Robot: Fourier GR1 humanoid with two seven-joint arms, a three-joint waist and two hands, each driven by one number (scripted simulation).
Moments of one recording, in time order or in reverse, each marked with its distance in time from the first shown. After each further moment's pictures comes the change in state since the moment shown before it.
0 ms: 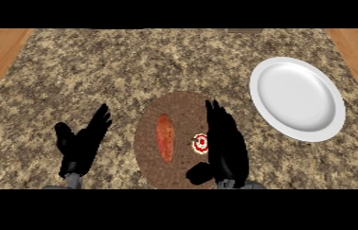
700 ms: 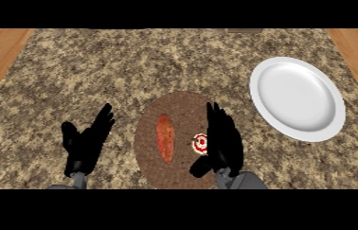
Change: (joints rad) left arm -0.002 -0.058 0.026 -0.001 -0.066 -0.009 0.014; right arm -0.016 0.012 -0.041 0.167 -0.009 -0.020 -0.048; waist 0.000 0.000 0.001
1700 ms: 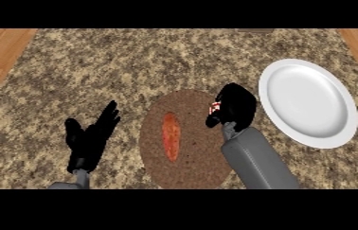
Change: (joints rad) left arm -0.017 -0.025 0.008 -0.025 -0.029 -0.050 0.036; right arm -0.273 -0.007 -0.225 0.282 0.128 -0.076 0.128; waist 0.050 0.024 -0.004
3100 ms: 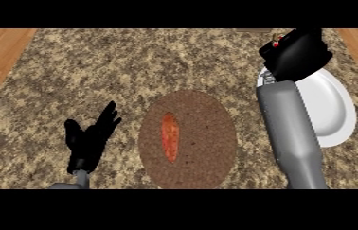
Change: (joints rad) left arm 0.005 -0.005 0.008 0.011 -0.003 0.001 -0.012; right arm -0.276 -0.002 -0.534 0.142 0.880 -0.435 0.106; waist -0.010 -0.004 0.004
